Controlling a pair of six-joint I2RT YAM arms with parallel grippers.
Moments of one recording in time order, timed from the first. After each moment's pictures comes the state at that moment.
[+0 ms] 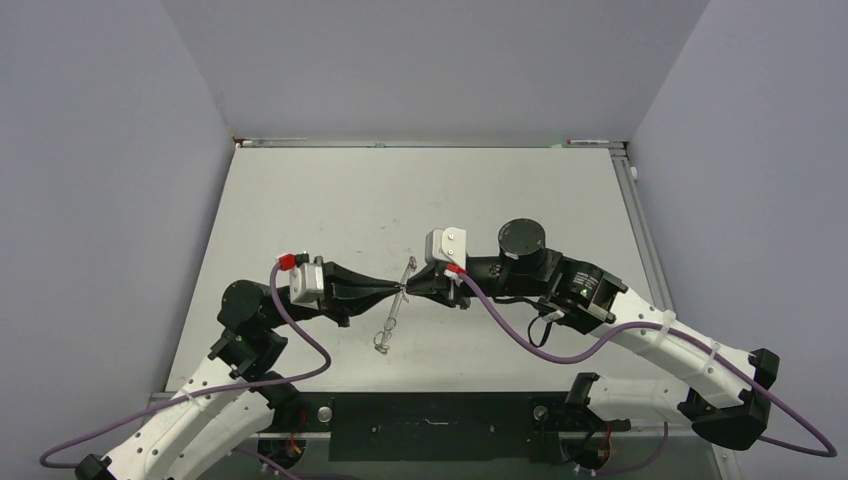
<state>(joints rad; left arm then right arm) -0.64 0.60 0.57 0.40 0.74 -0.19 1.03 1.09 1.22 -0.37 -0.44 -0.30</state>
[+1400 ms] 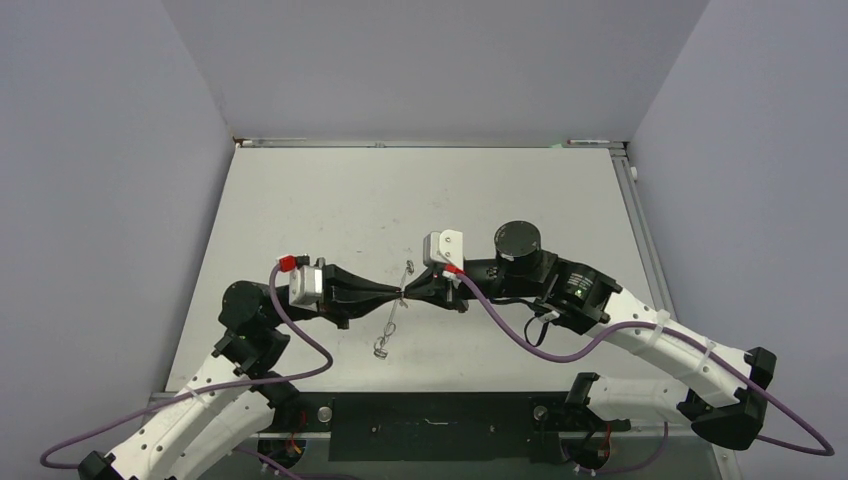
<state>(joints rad) -0.63 0.62 0.56 0.48 0.81 -0.23 1.02 1.09 1.17 -0.33 -0.48 -0.27</state>
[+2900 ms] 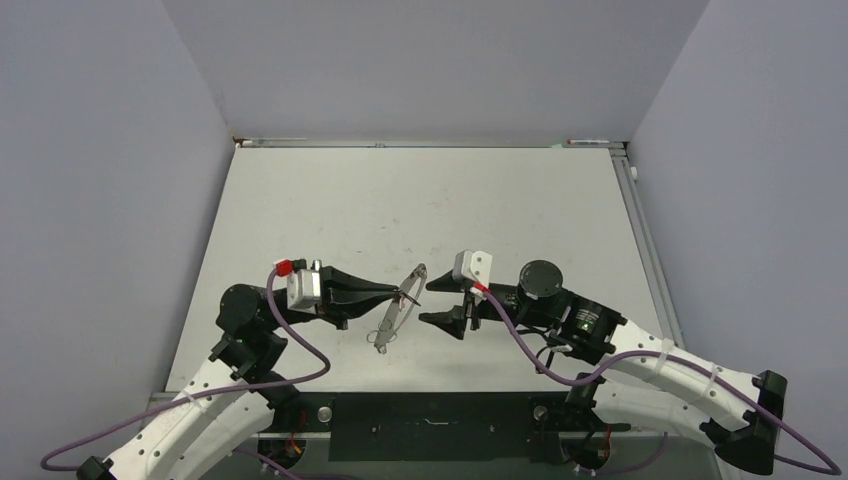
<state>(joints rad) -0.63 0.59 0.55 0.45 0.79 -0.20 1.01 0.88 0.81 -0.08 -0.37 -0.14</state>
